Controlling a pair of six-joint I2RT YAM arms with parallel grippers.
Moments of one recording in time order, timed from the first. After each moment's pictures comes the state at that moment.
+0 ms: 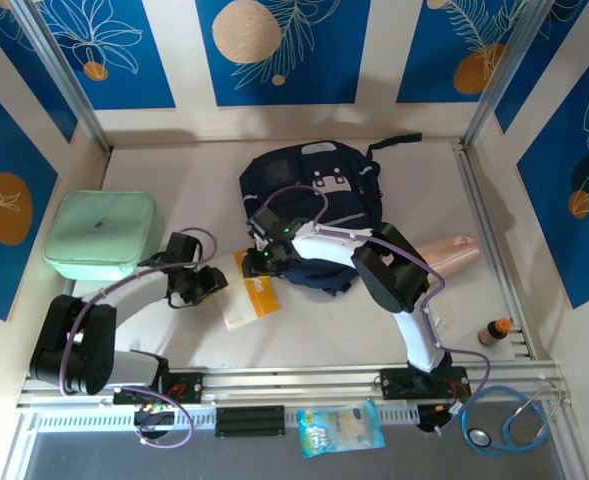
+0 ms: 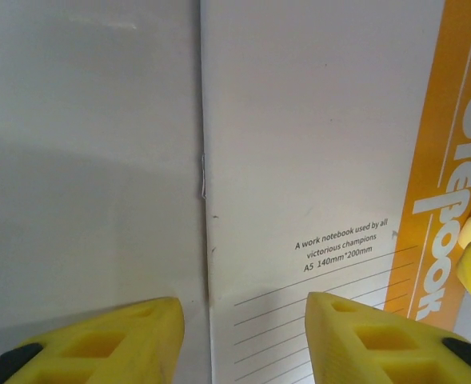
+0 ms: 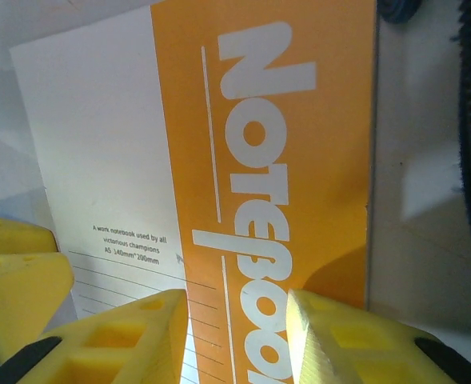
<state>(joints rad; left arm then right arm) -0.26 1.34 0.57 -0.41 0.30 -0.73 0.85 2.10 1.47 -0.50 -0.31 0.67</state>
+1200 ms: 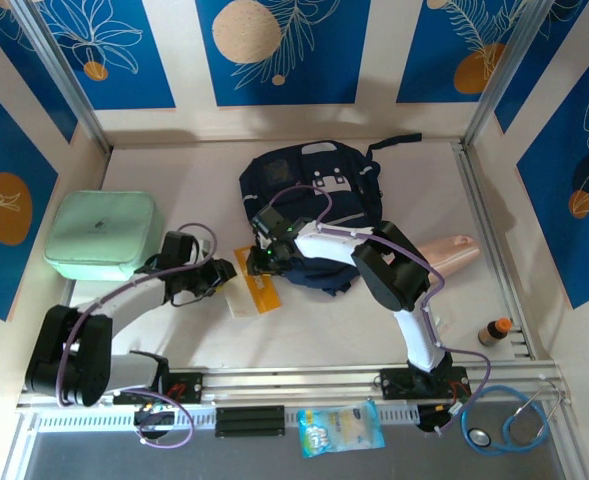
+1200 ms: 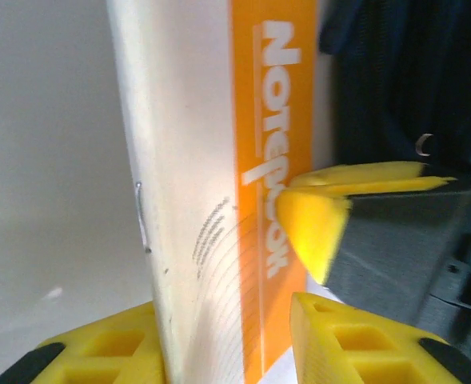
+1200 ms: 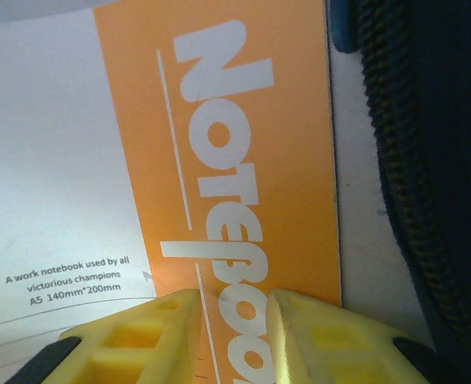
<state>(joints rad) -0.26 1.29 0.52 -0.20 0.51 -0.81 0.84 2.11 1.45 -0.47 -0.31 0.69</state>
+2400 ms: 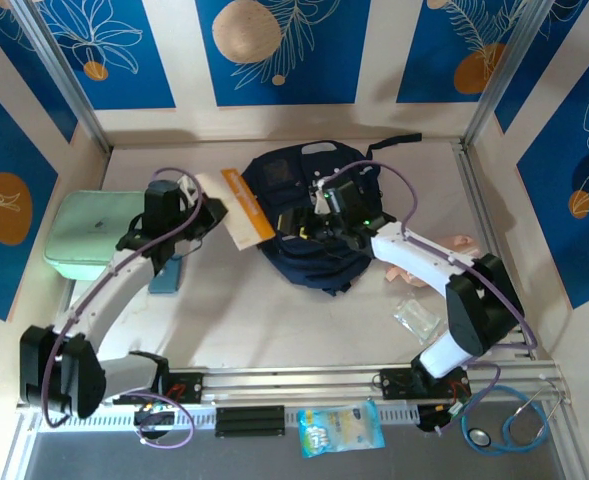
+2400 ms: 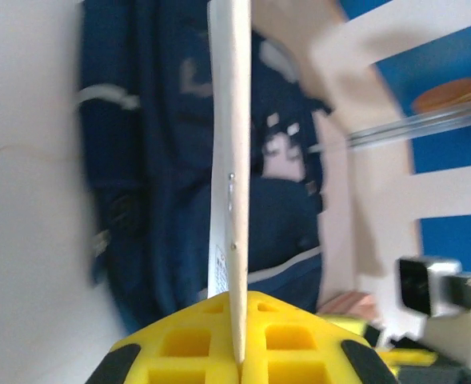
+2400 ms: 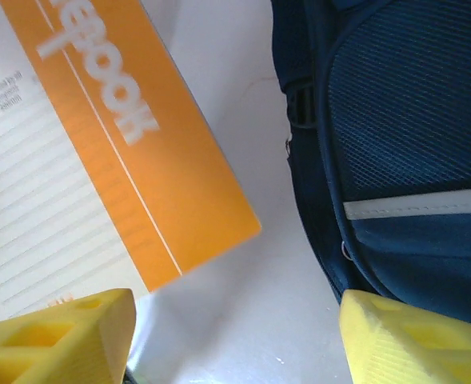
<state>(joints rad) -0.26 1.24 0.90 -0.13 0.38 -0.93 0.58 1.53 1.05 -0.19 -0.40 0.80</state>
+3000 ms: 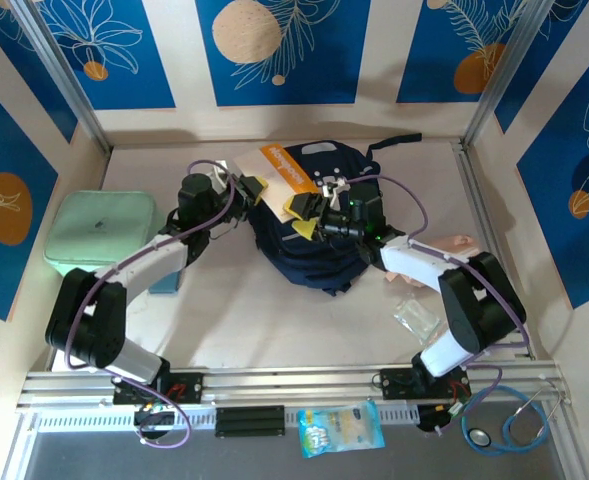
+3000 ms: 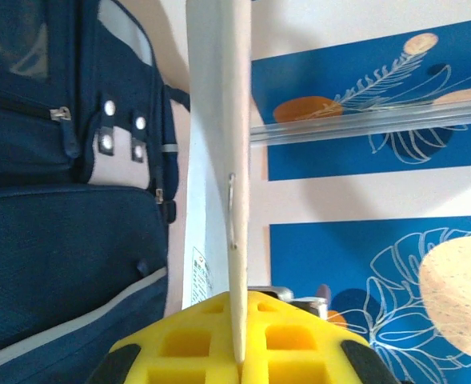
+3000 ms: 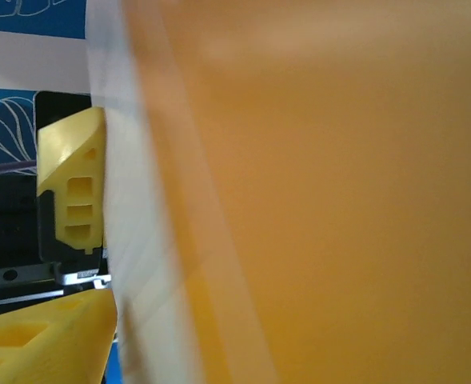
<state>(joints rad) -0.40 1.50 0.91 0.44 0.42 -1.33 0.49 1.57 0.84 0.45 -0.66 1.29</state>
